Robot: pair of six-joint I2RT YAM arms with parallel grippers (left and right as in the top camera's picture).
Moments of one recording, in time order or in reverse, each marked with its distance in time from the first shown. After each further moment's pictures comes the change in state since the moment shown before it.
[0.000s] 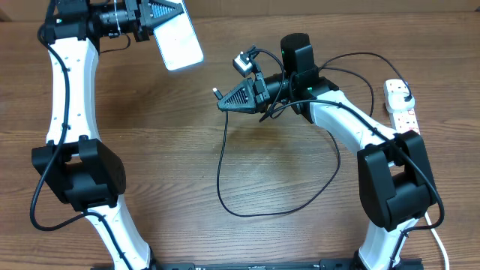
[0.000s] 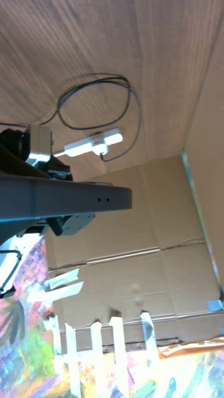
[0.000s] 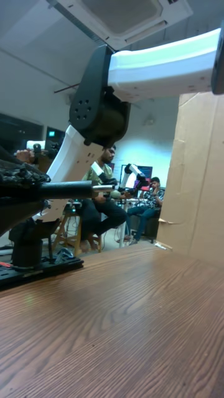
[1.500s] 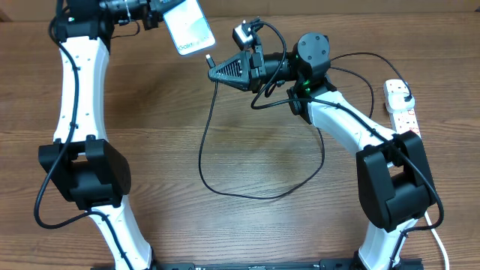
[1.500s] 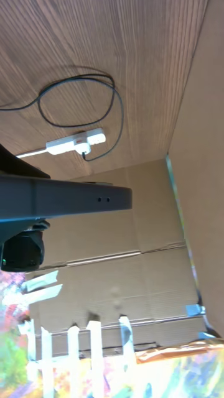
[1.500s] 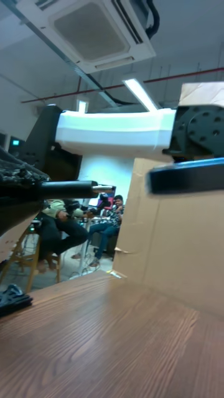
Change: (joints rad) left arm -0.056 0.000 0.000 0.250 -0.107 -0.276; right arm 0.013 -0.002 0.000 0.778 0.204 0.760
